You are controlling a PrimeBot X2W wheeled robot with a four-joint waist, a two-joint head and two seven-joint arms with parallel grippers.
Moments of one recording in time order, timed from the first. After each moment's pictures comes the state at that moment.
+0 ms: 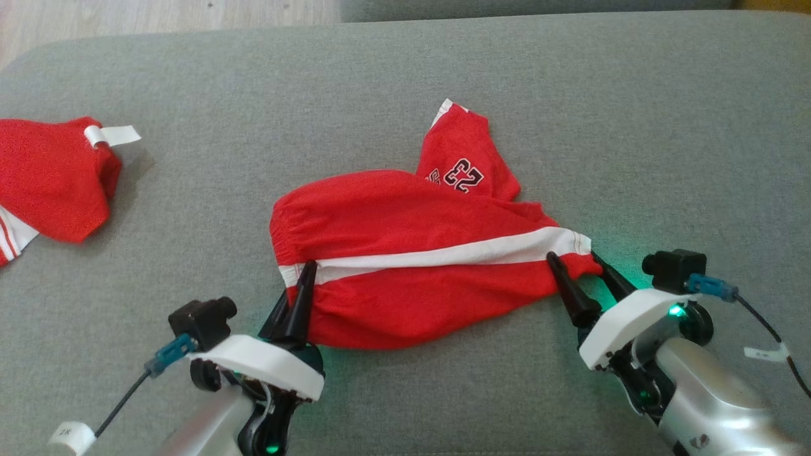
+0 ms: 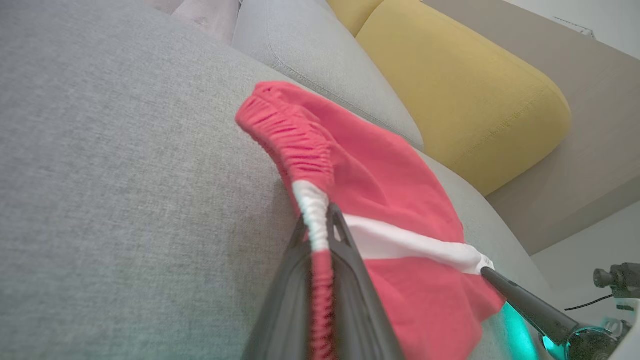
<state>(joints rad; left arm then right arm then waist) -0.35 0.26 -0.74 0.45 -1.04 -0.13 -0.25 -0.43 -0.30 0.72 0.73 0.90 0.13 -0.18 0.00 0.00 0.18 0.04</state>
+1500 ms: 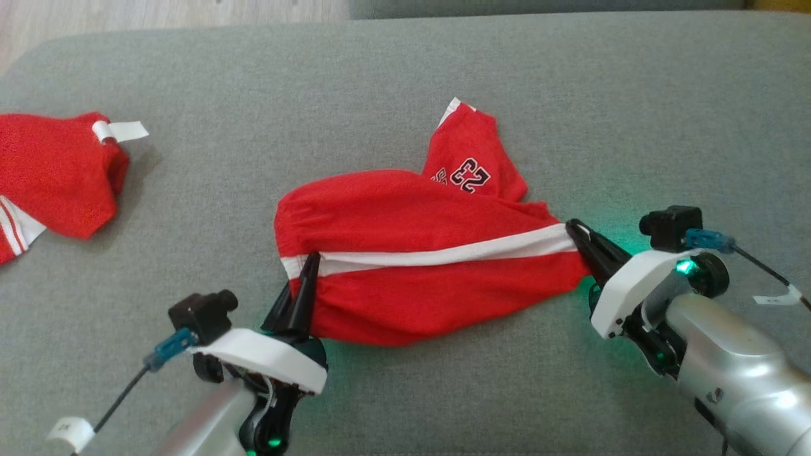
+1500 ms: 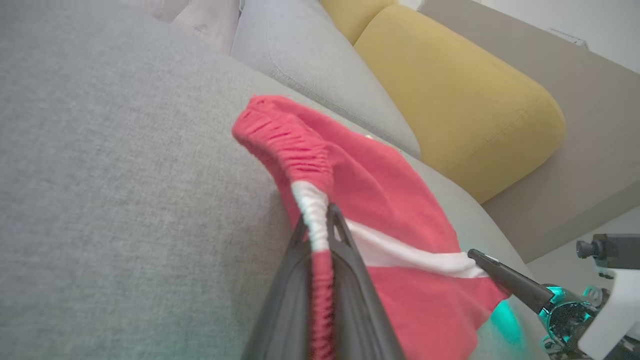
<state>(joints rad) -0.35 0.26 -0.74 0.43 -1.04 -0.13 -0.25 -0.66 -0.39 1.06 0.83 1.03 0.13 -0.20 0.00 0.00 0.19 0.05</state>
